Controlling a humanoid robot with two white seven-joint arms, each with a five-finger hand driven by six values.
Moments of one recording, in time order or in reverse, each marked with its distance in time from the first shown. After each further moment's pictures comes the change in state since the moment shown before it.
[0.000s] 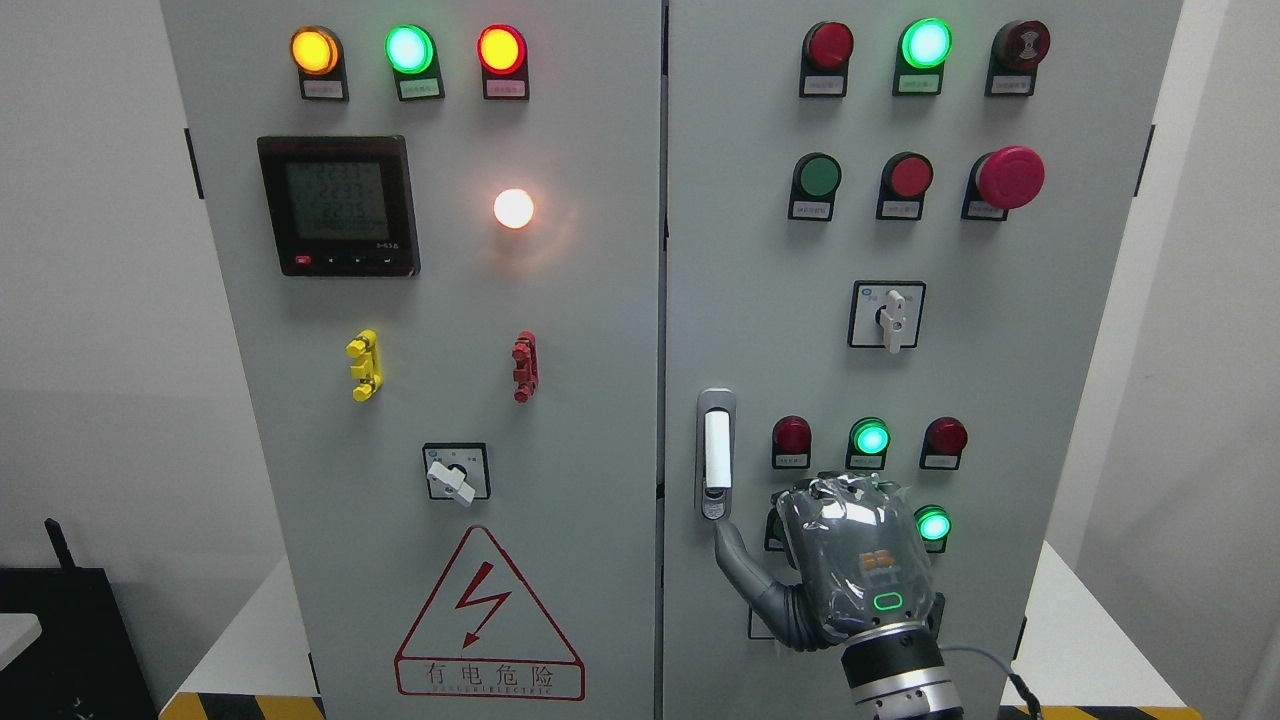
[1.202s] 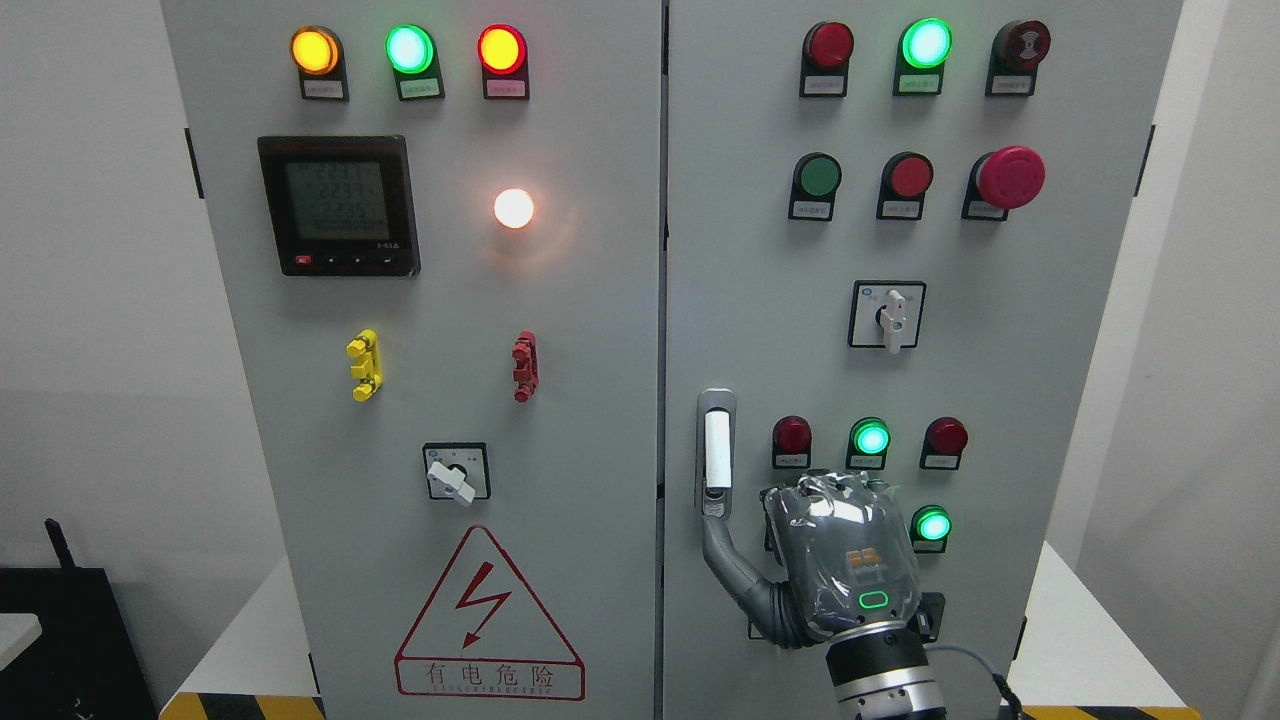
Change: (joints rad) left arm 0.000 0.000 0.000 0.000 0.000 0.000 0.000; right arm 0.007 0.035 0.019 0.000 0.030 0.046 0.008
